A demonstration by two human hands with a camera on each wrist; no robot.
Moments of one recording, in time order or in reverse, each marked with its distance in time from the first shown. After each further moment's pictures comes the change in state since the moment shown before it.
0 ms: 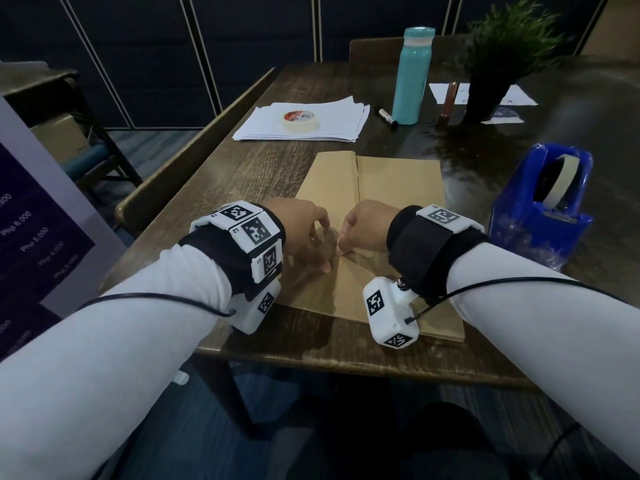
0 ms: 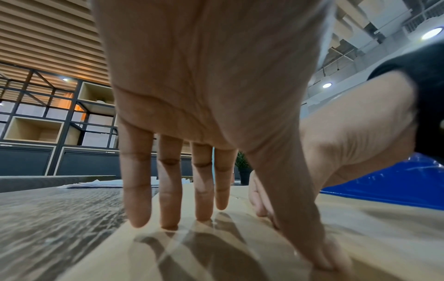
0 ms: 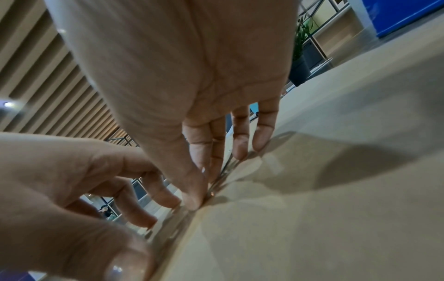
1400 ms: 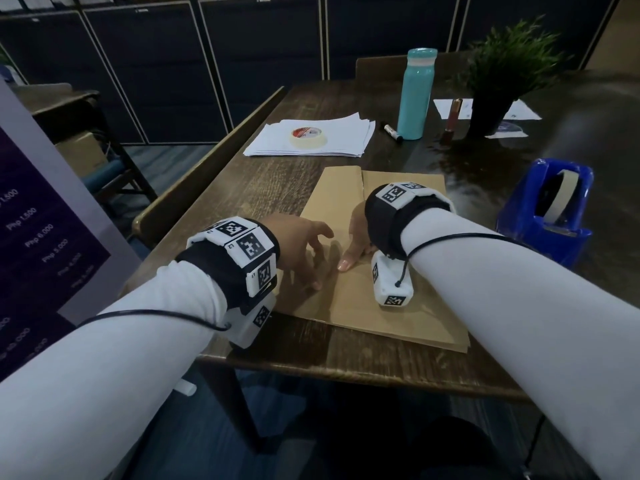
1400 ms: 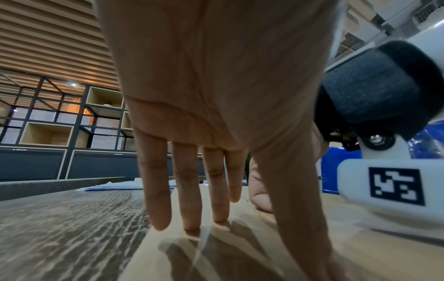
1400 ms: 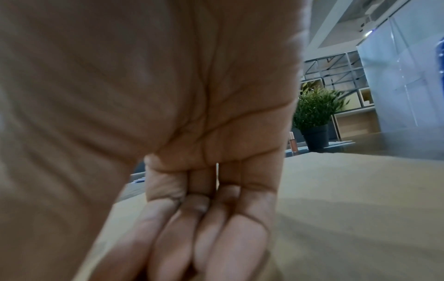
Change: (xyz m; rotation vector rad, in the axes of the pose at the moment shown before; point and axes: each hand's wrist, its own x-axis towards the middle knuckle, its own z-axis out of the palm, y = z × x) left_hand -0.018 -0.007 -0.002 -0.077 -0.045 -0.010; right_hand 0.052 -0.020 -0.021 -0.704 -0.300 0.087
